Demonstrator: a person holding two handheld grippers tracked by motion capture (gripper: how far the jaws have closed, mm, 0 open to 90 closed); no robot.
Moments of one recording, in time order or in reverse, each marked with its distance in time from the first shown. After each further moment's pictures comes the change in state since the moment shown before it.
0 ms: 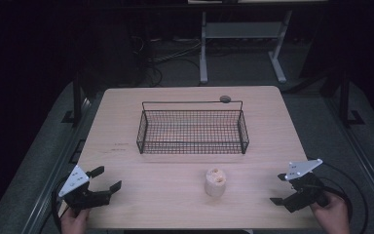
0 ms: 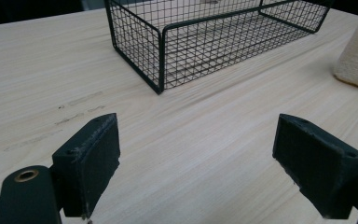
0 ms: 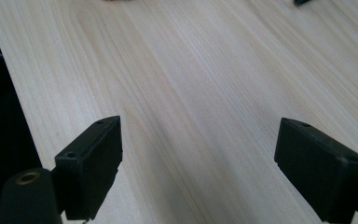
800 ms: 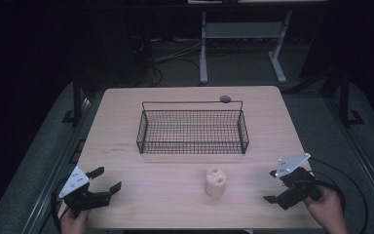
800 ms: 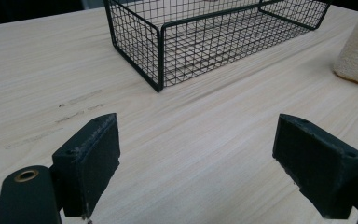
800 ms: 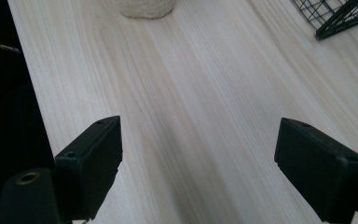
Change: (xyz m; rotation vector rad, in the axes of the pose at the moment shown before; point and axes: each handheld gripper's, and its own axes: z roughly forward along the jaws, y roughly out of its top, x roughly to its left) left arm -0.003 -0.001 -0.002 0.005 0.002 0.010; right arm 0.006 0.032 0.002 0.045 0.044 -0.090
